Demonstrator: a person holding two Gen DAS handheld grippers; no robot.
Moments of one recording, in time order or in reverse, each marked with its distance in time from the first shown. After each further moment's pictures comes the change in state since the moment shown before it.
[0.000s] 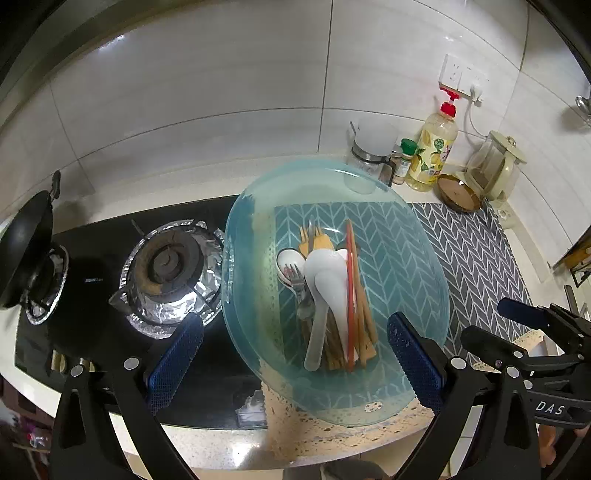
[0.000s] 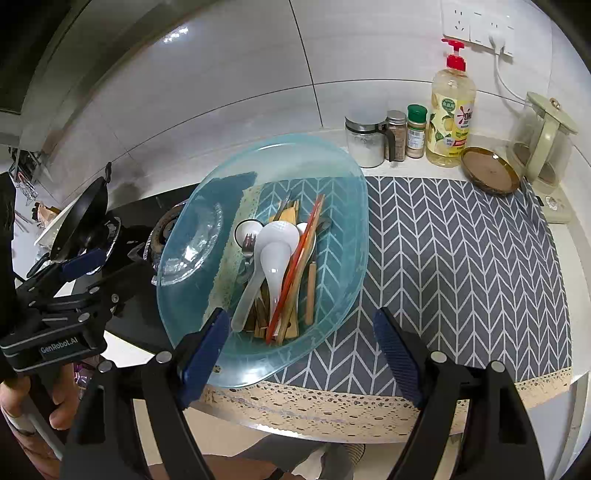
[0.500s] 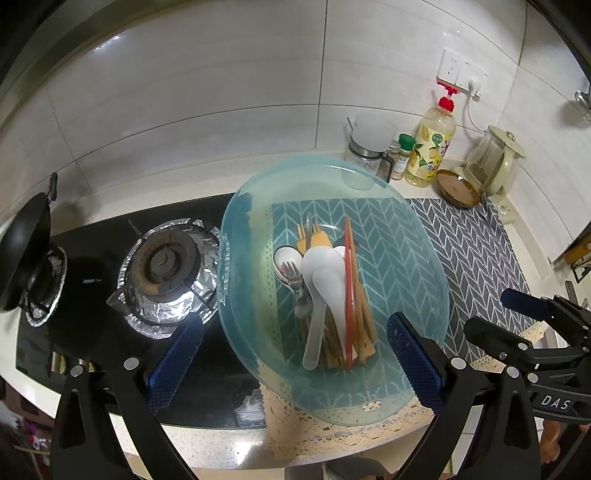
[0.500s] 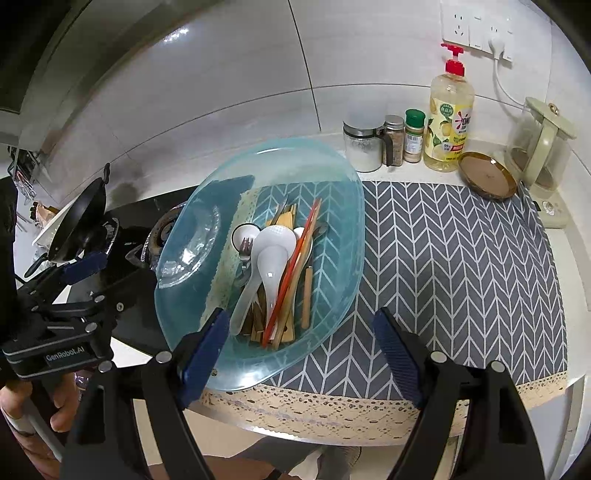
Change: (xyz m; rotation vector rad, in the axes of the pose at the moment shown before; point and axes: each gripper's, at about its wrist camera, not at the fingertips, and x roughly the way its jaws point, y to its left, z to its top) left arm 0.003 -0.005 -0.001 0.009 0.012 0.003; right arm -0.003 -0.001 0.003 -0.008 -0.010 -0.014
